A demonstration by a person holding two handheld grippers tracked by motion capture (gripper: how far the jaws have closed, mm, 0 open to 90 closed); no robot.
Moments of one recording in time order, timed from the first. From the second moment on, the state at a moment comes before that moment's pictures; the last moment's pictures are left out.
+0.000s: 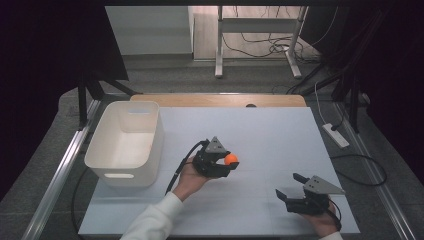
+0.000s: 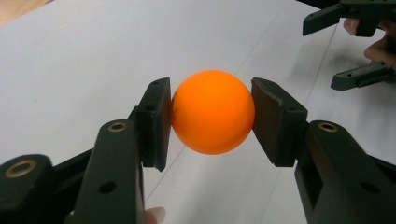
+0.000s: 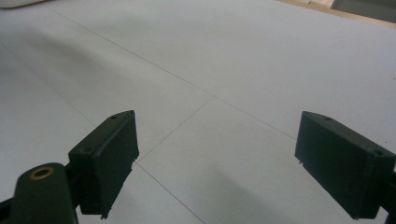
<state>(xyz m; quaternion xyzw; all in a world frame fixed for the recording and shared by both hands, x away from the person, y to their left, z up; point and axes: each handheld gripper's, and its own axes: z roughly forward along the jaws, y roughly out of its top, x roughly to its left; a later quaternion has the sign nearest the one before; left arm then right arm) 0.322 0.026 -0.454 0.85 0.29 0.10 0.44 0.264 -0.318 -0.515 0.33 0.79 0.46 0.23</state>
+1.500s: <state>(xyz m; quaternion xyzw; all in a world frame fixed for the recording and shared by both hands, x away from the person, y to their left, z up) 0.321 0.073 -0.412 0.80 0.32 0.14 0.48 0.264 -0.318 -0.515 0.33 0.79 0.46 0.23</state>
